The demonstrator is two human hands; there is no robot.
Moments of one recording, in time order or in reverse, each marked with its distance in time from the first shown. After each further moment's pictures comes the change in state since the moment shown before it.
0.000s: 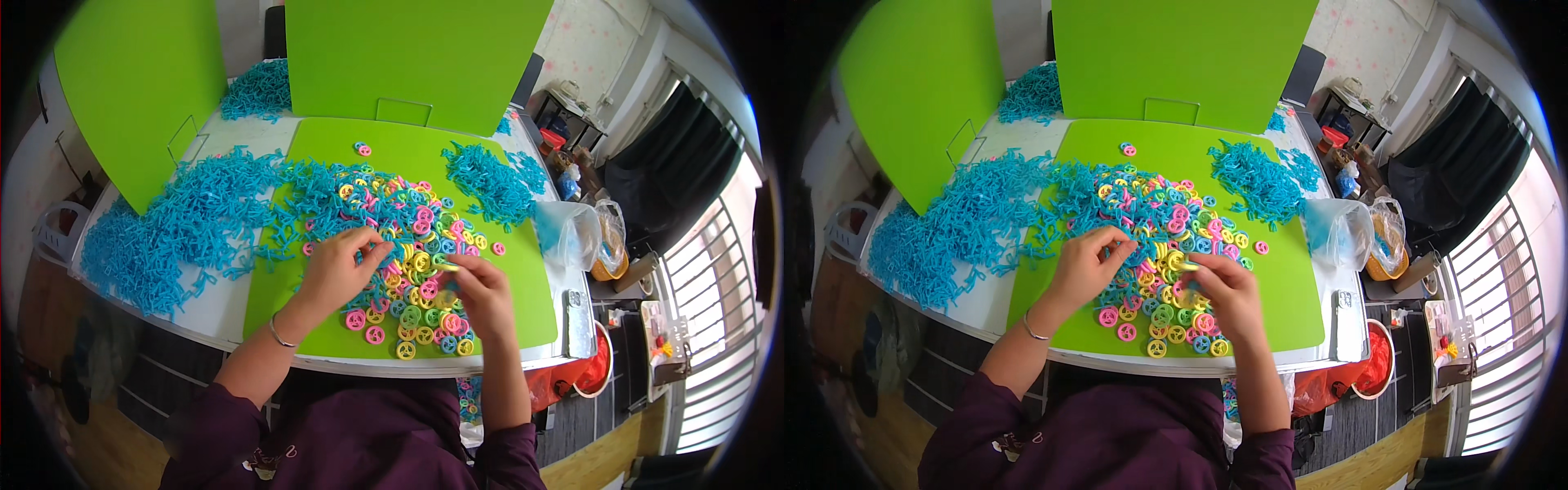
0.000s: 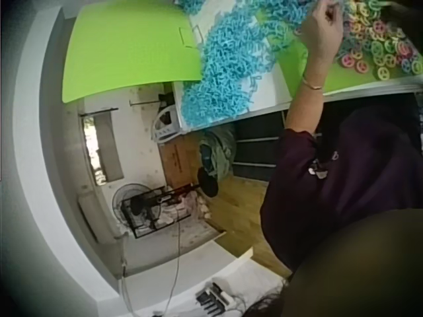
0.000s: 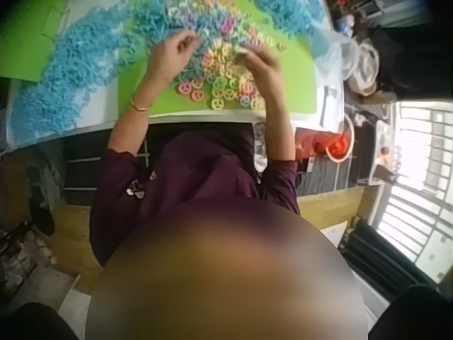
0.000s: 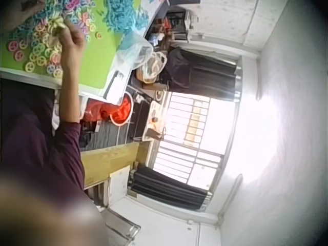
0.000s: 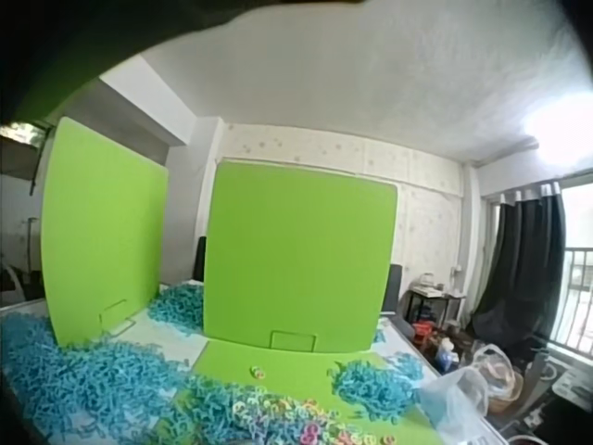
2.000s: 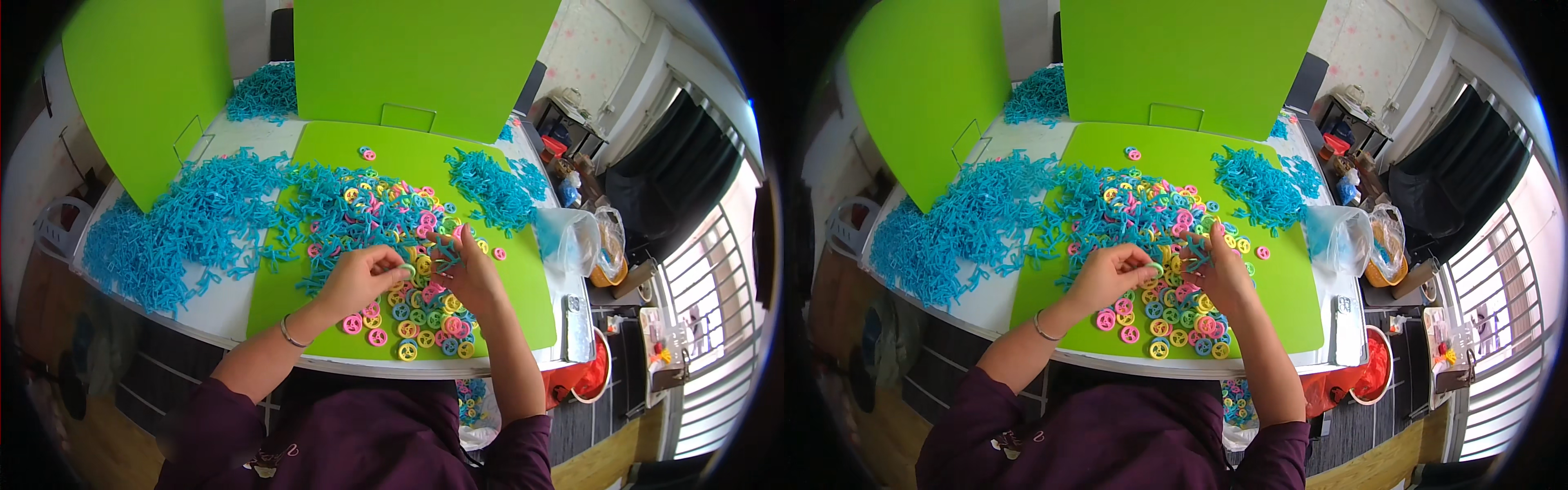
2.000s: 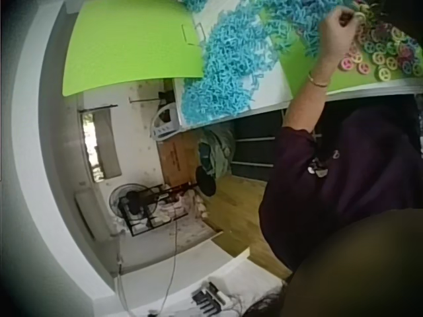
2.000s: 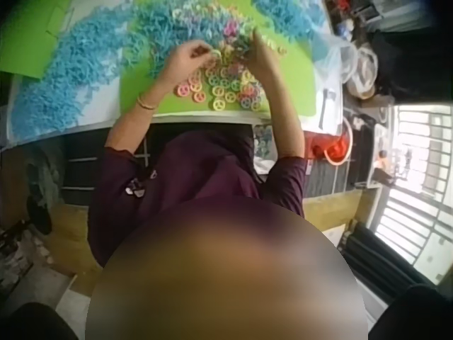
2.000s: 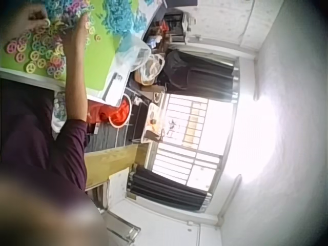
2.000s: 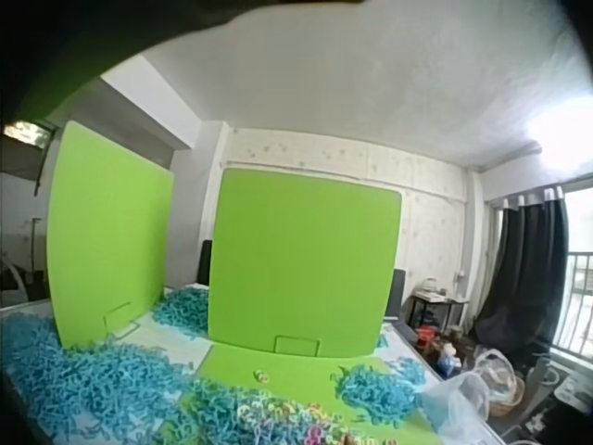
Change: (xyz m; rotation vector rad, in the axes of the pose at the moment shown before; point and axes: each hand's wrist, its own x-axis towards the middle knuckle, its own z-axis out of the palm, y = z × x) left_hand -0.010 -0.006 0.021 -0.410 -0.266 -0.299; right_hand 0.050 0.002 0.001 0.201 0.054 0.418
